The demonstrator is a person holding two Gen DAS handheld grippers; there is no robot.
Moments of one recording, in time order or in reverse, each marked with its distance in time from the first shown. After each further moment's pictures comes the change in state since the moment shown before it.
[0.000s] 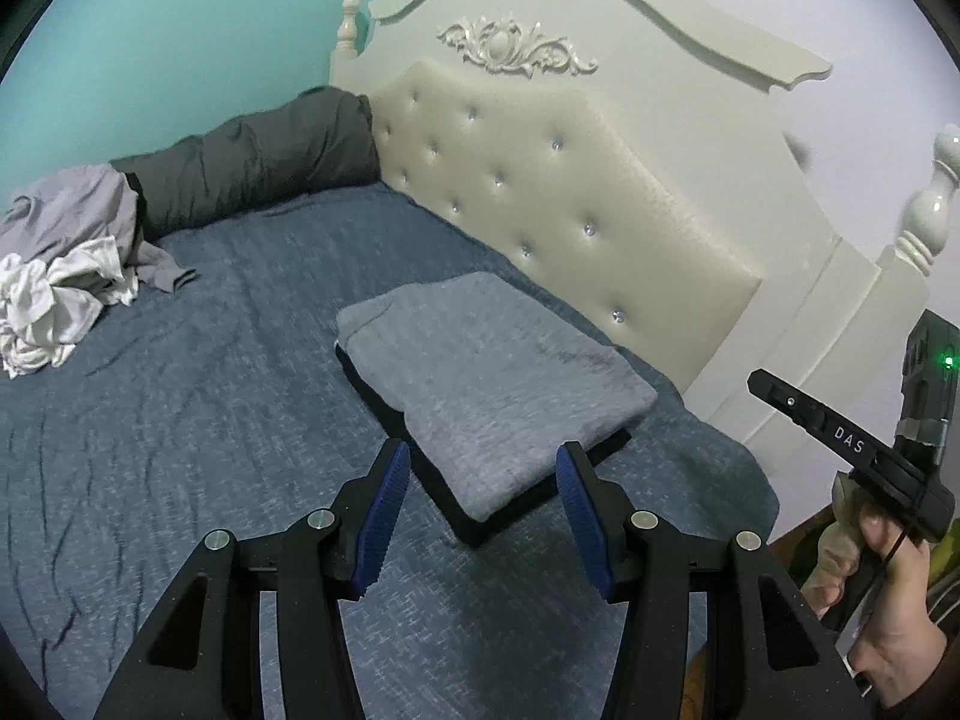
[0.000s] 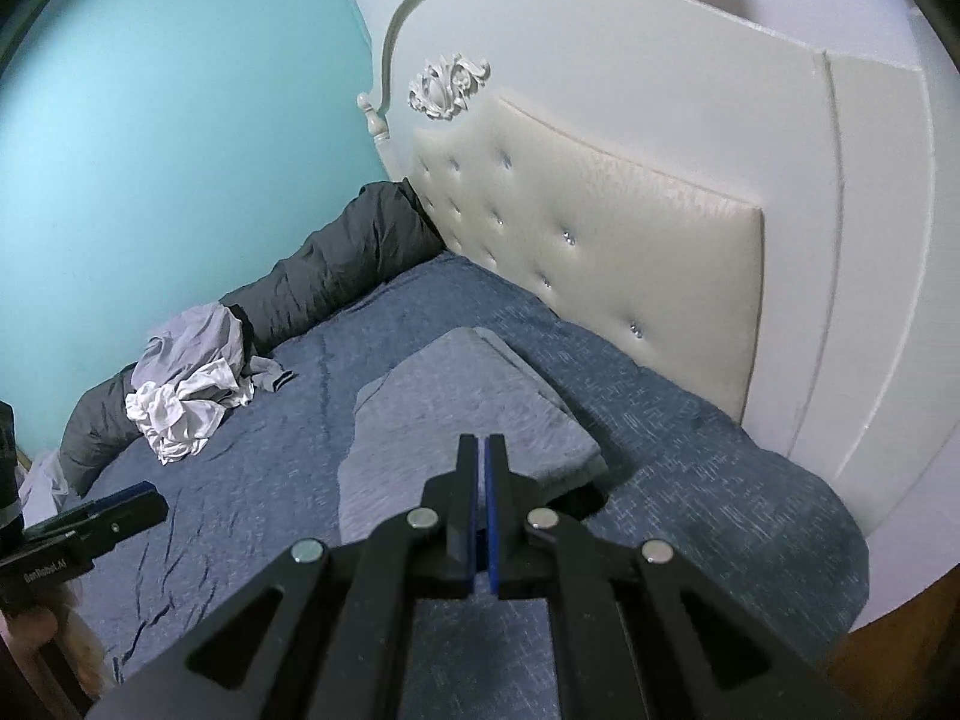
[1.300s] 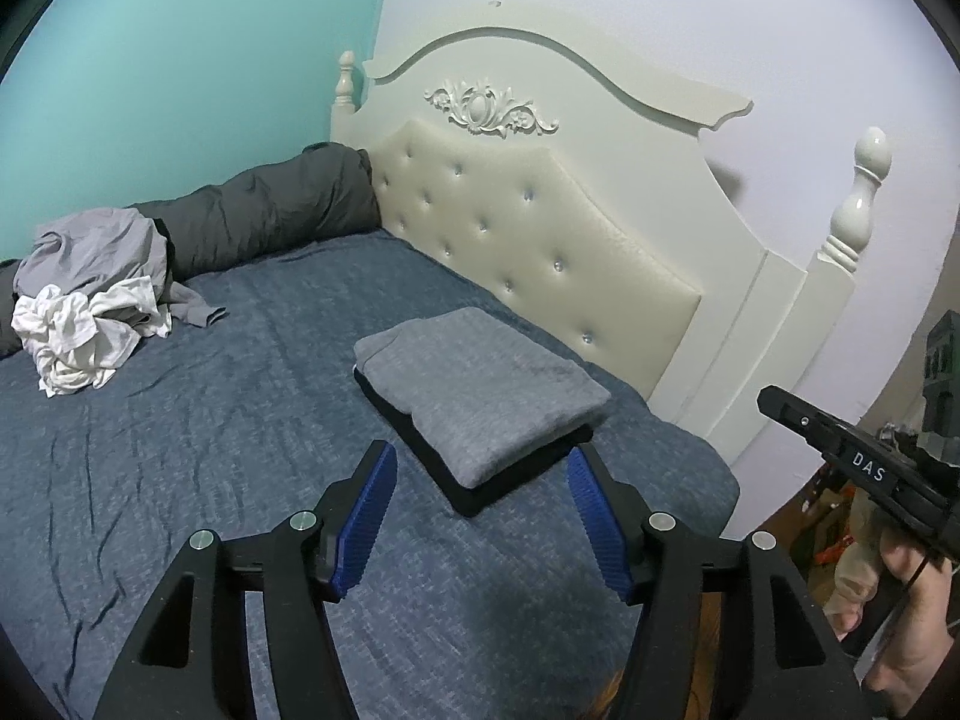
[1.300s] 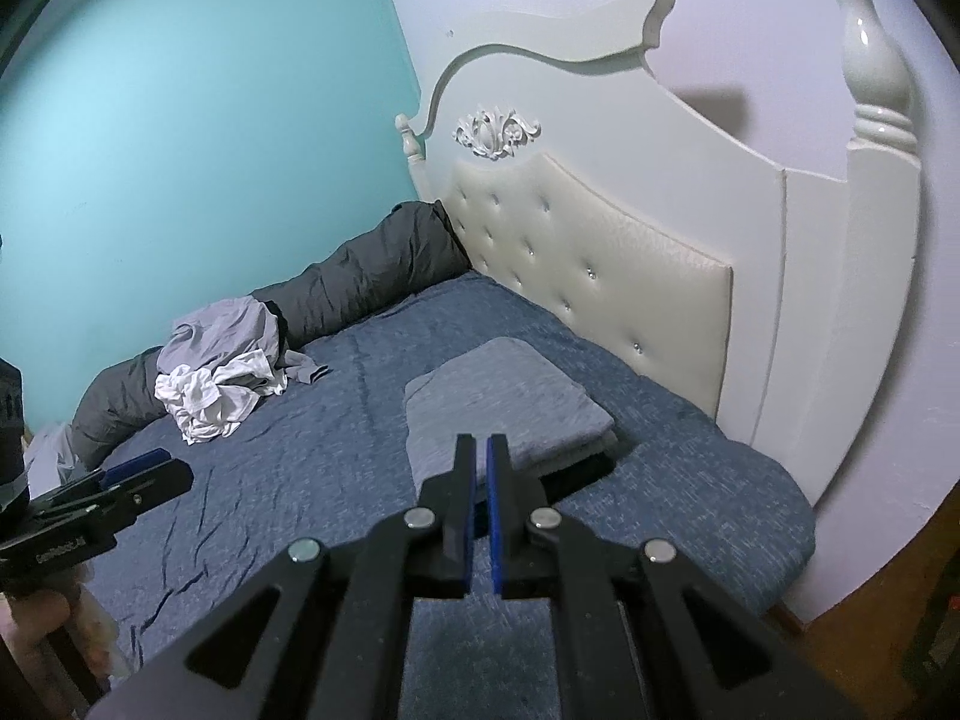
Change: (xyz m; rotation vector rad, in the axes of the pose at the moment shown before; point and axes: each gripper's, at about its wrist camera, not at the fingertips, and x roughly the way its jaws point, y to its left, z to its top) left arm -0.113 -0.016 -0.026 0.047 -0.089 -0.010; right arm -0.114 0.068 -0.024 -0.066 -0.051 -0.021
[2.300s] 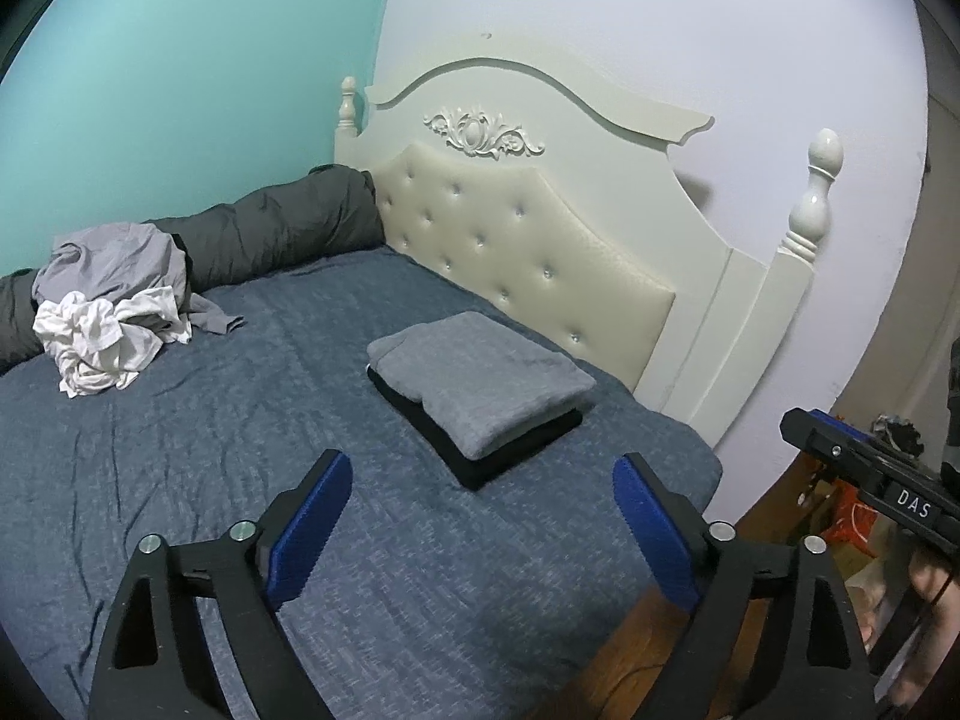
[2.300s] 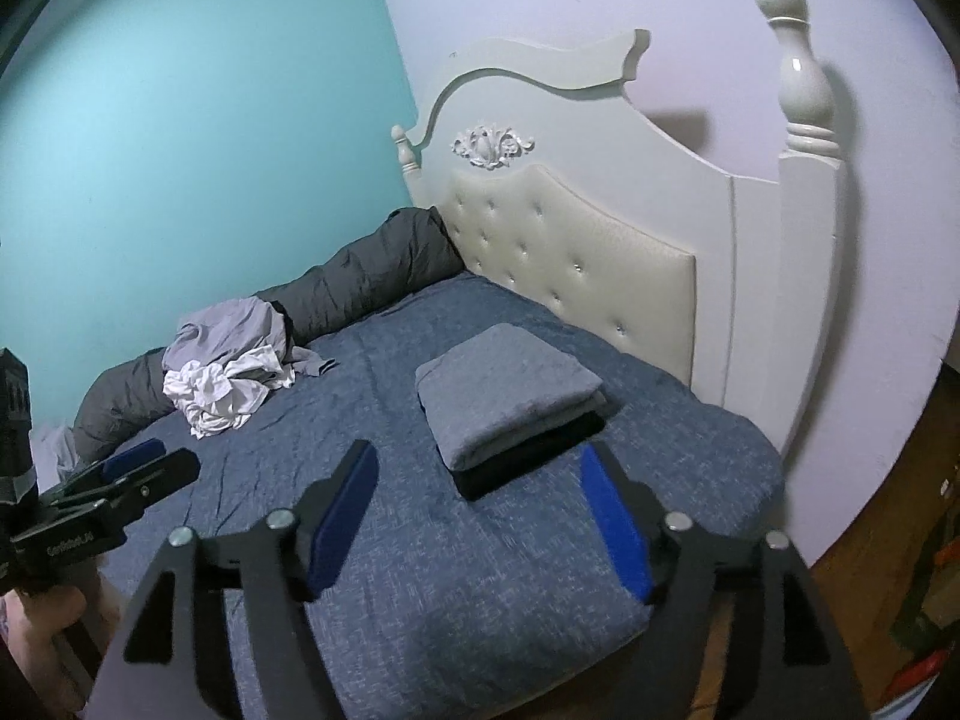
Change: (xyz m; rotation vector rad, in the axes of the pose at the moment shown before) left arm -0.070 0.003 -0.034 0.024 -0.045 -0.006; right arm -0.081 0.040 -0.041 0.029 -0.026 -0.060
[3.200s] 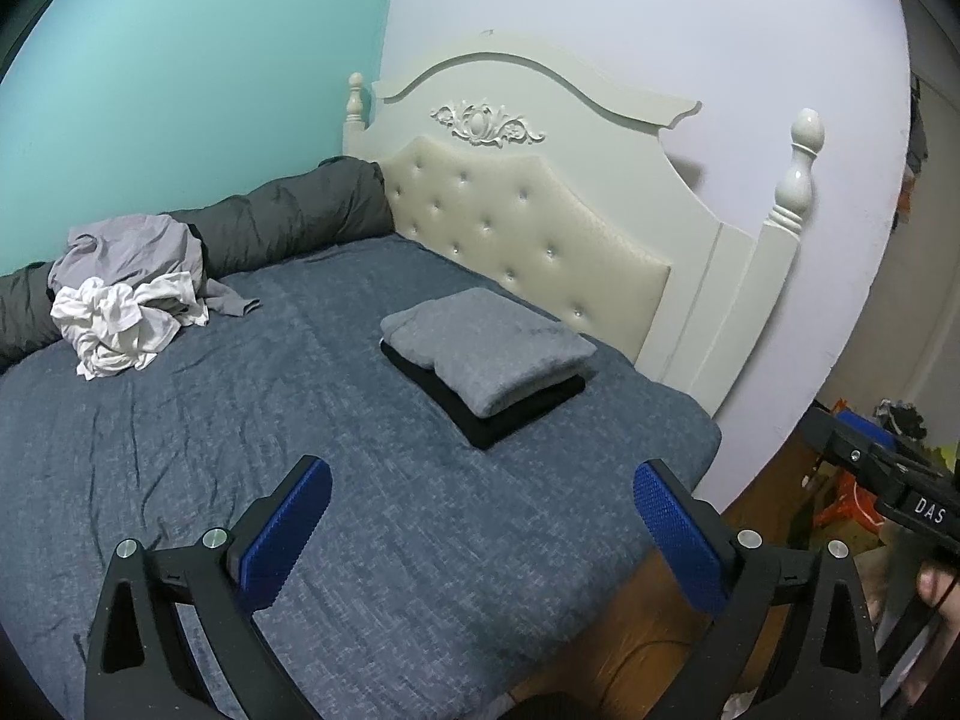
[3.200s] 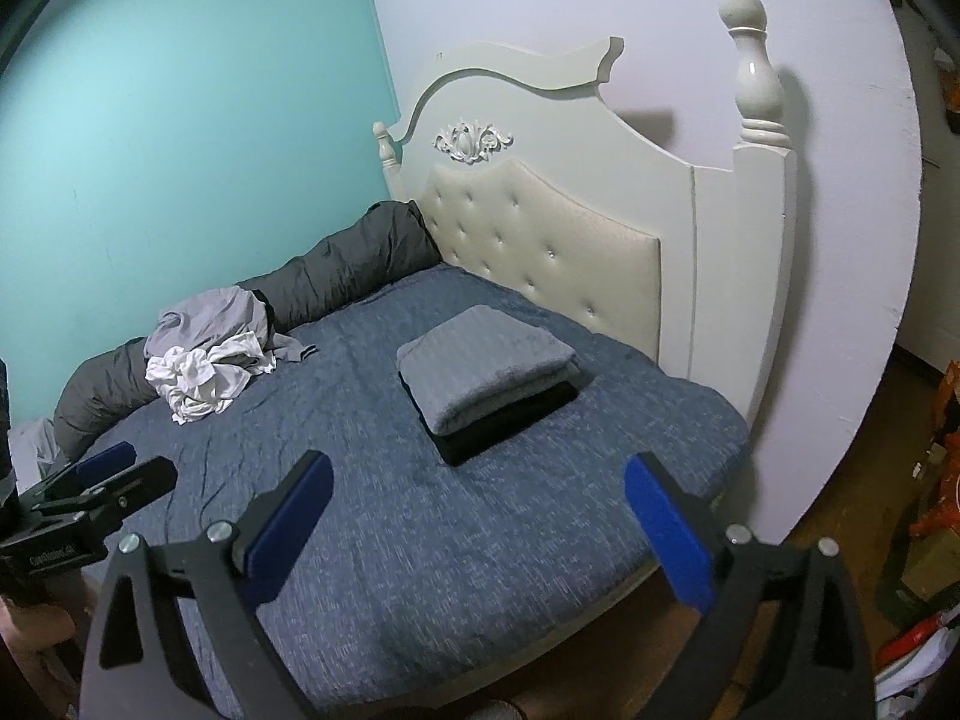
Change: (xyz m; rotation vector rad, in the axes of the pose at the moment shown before) left arm -0.039 0.000 -0.040 0.016 0.014 0.023; right arm -0.041 0.017 -0.042 -0.010 -0.002 -0.077
